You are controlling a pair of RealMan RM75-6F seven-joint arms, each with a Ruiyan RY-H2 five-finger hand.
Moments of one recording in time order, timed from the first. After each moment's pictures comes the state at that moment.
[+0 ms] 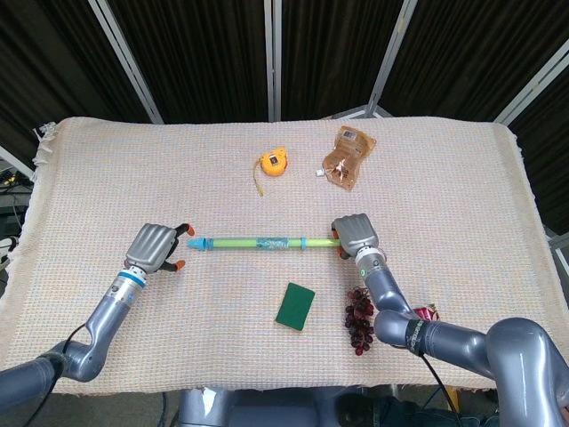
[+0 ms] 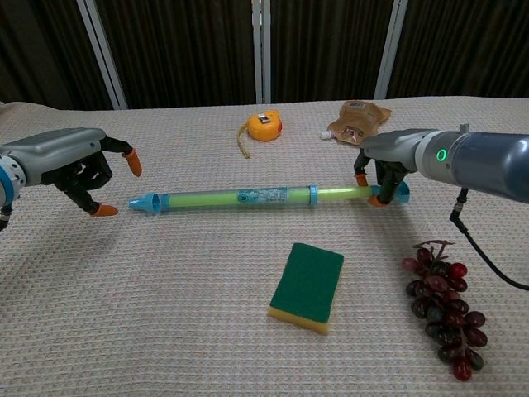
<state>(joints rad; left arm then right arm) -0.60 -1.57 -0.21 -1.26 1.30 0.89 0.15 0.99 -1.65 0.18 -1.22 -0.54 0.79 -0.66</state>
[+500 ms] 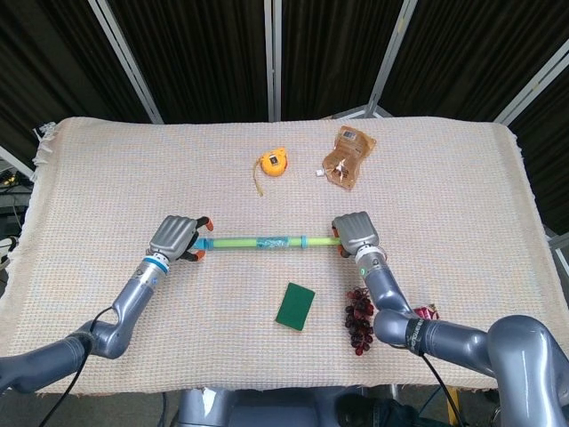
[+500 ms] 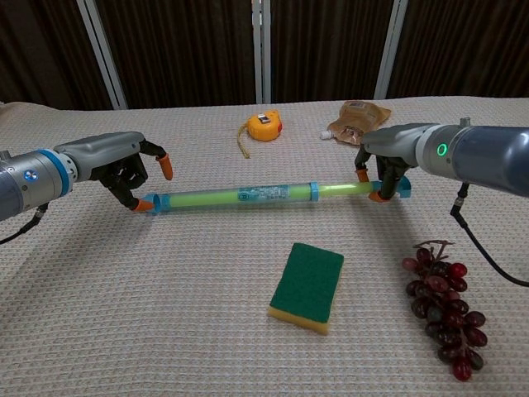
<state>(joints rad) -0.73 -1.67 -0.25 -1.12 1.21 0.77 0.11 1.01 -1.63 0.17 -1.25 -0.51 0.82 -0.69</state>
